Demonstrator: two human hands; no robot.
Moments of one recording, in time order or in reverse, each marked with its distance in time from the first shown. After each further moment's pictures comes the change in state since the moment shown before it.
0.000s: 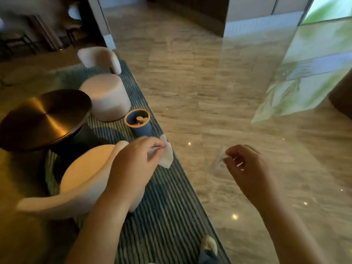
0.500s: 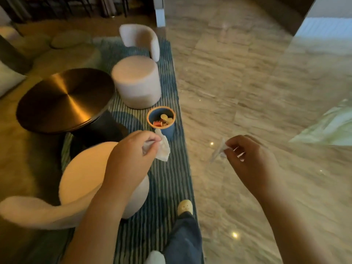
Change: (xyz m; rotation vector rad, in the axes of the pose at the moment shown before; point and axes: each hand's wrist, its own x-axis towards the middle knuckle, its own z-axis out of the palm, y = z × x) left_hand 0.235 -0.104 0.050 0.047 0.188 -0.311; right_hand 0.335 0.020 0.107 -0.010 -0.253 -0.259
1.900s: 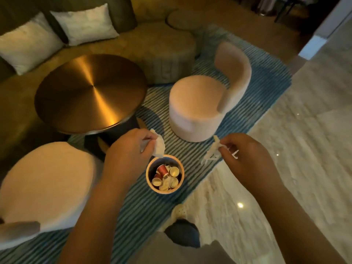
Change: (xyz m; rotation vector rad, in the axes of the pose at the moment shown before) left_hand 0.623 -0.104 0.169 0.172 0.477 -0.795; right_hand 0.835 0.062 0.178 -0.017 -0.690 -0.730
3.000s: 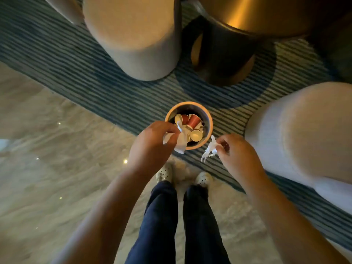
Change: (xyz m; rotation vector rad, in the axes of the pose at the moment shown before) left_hand 0.022 -0.019 0.273 -0.155 0.446 -1.183; right_hand 0.242 0.155 0.247 -0.239 -1.025 -0.791
